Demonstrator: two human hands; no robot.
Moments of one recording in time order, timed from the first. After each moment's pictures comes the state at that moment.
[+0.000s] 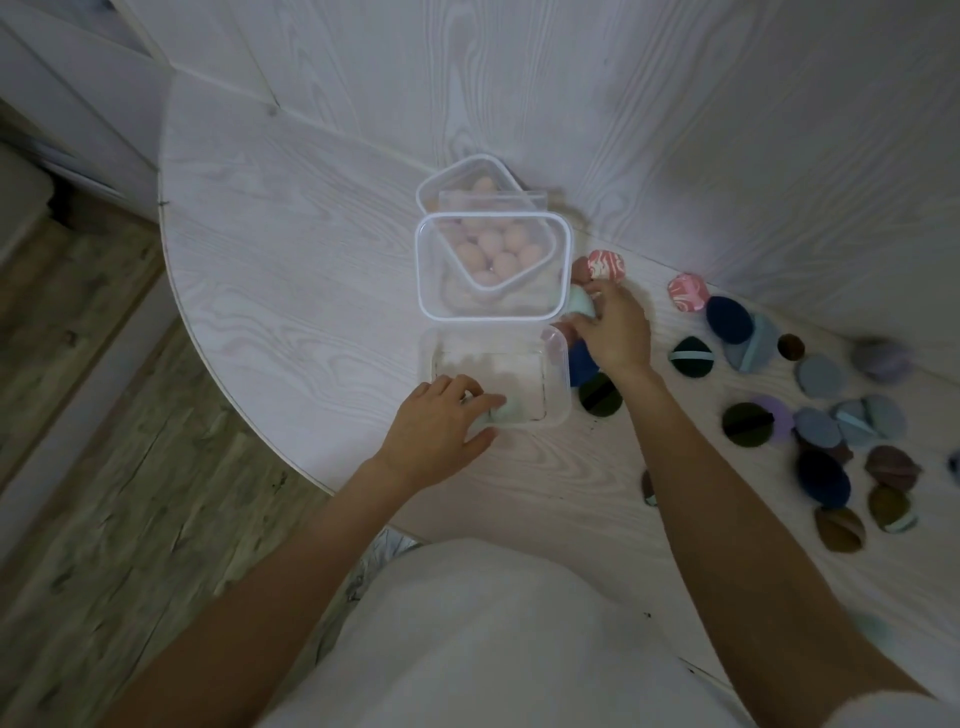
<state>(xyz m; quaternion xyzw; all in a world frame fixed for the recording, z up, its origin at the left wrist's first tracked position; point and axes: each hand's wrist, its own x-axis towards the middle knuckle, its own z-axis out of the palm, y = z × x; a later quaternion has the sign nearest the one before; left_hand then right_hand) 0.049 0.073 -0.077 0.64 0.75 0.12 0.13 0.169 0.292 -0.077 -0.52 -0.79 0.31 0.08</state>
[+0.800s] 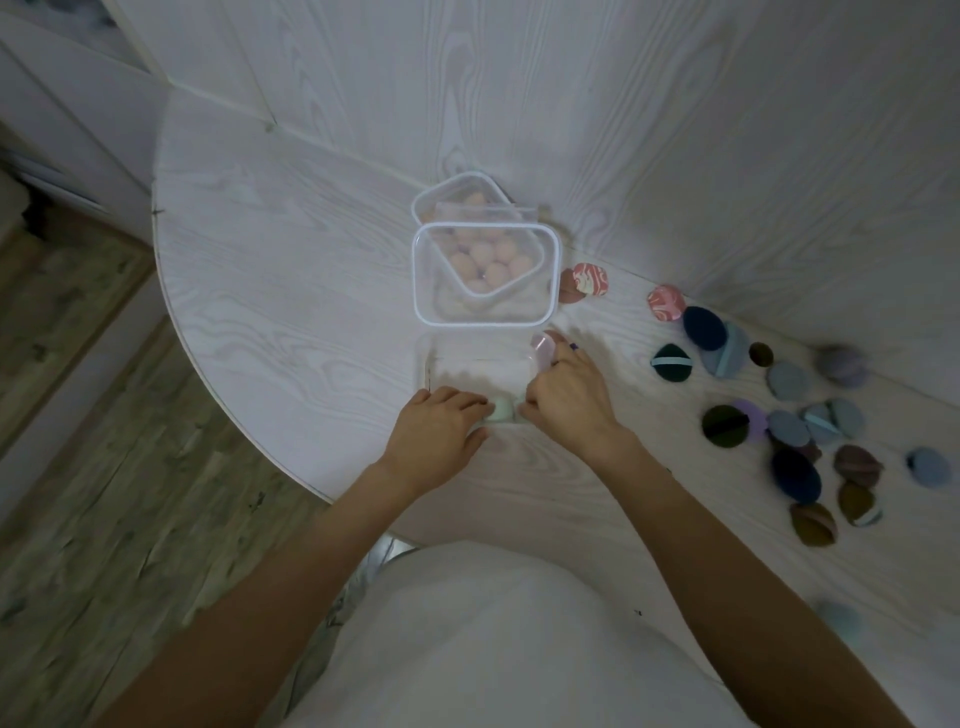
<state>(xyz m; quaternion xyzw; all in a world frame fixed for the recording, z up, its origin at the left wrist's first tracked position) 0.056 0.072 -0.082 0.65 0.75 0.12 0.10 0.177 0.215 -0.060 -0.33 -0.93 0.07 -0.15</state>
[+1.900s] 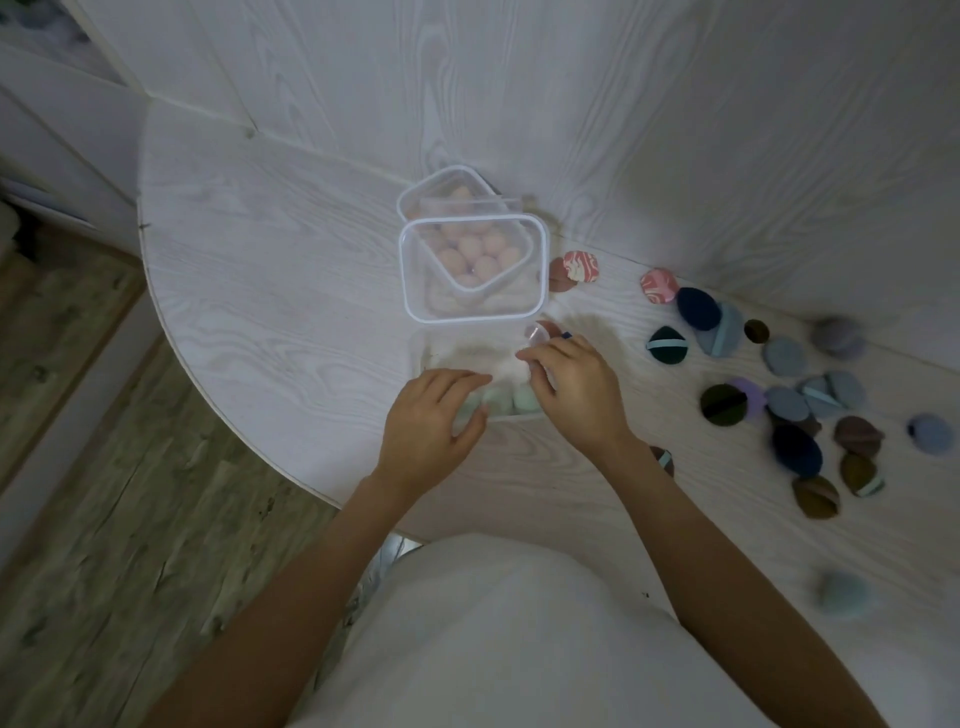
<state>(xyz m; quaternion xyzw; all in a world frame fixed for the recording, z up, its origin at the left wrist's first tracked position) 0.062 0.067 -0.068 0.59 0.74 0.32 0.02 0.195 0.200 -0.039 -0.34 -0.91 0.17 0.17</state>
